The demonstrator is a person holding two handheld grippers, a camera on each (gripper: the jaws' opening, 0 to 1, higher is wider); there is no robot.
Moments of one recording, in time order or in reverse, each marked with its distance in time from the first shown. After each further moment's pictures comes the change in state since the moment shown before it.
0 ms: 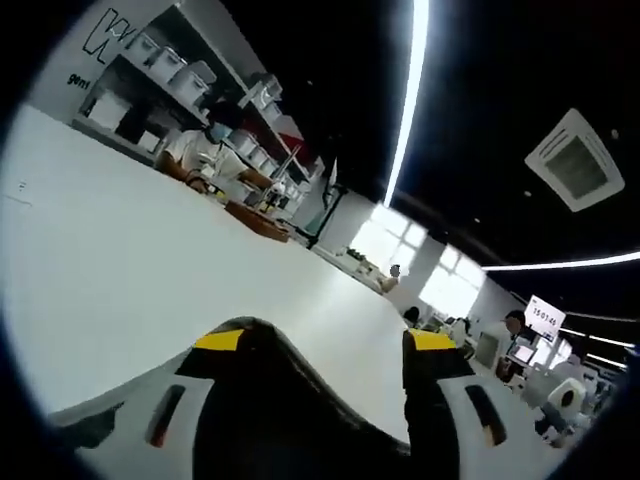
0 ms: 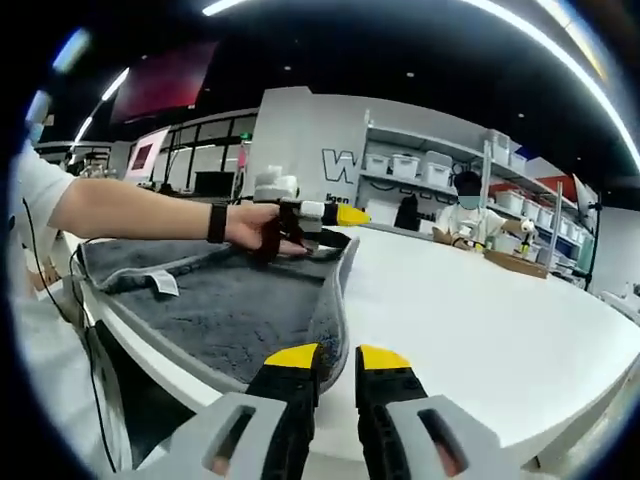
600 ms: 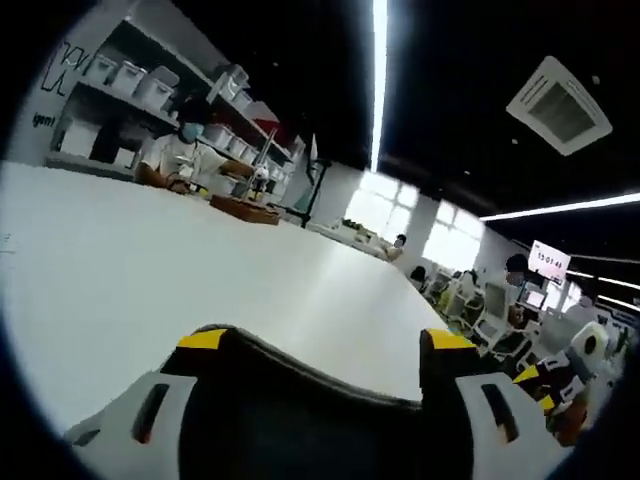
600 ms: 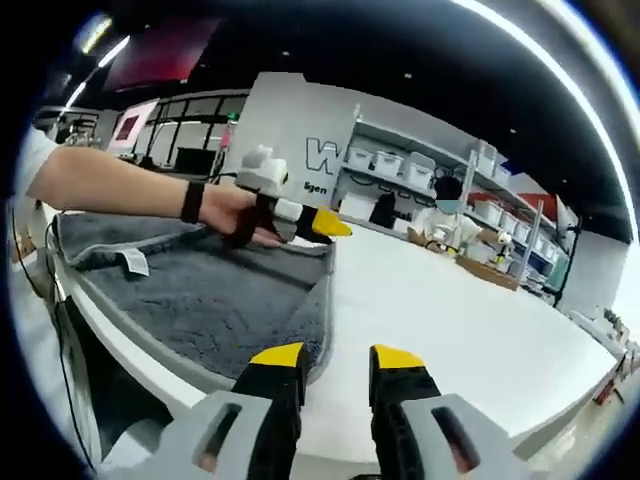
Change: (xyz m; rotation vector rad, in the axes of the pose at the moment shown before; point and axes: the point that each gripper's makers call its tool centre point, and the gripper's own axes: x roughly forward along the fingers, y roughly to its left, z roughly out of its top) left arm 0.009 -0.023 -0.025 0.092 0.110 -0.076; right arm 0.002 -0.001 0.001 -0.027 0.002 -0.025
